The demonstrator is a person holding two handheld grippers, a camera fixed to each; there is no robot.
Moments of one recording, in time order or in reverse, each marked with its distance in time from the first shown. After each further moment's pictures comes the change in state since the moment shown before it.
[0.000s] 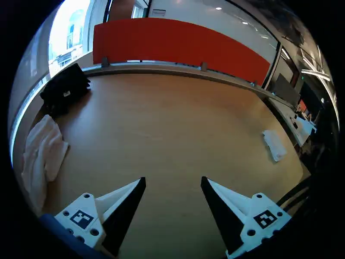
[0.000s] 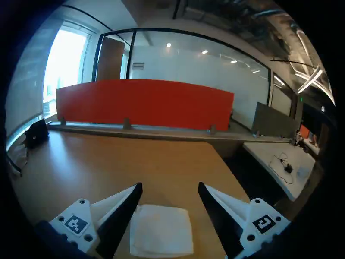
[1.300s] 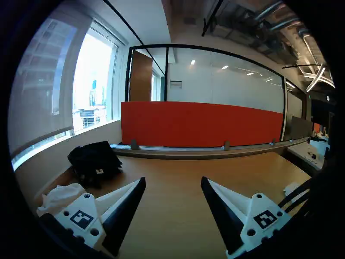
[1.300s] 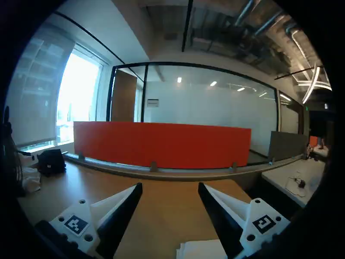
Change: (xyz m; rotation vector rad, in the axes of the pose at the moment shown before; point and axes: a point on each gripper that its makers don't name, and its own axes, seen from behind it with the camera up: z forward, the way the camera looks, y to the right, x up) left arm 0.170 -0.065 -0.061 0.202 0.618 0.045; right arm 0.105 -0.116 -0.017 0.105 0.287 0.022
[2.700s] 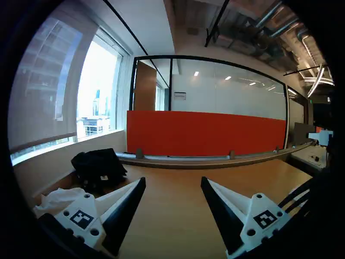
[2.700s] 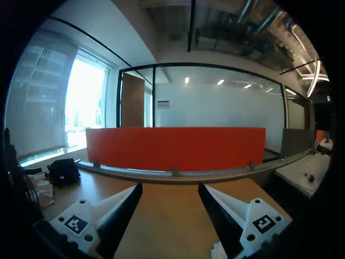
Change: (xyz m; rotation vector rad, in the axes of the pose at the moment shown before) left arm -0.004 -0.024 0.007 0.029 0.102 -0.002; right arm 0.026 -0.091 0.007 0.073 -0.001 0.057
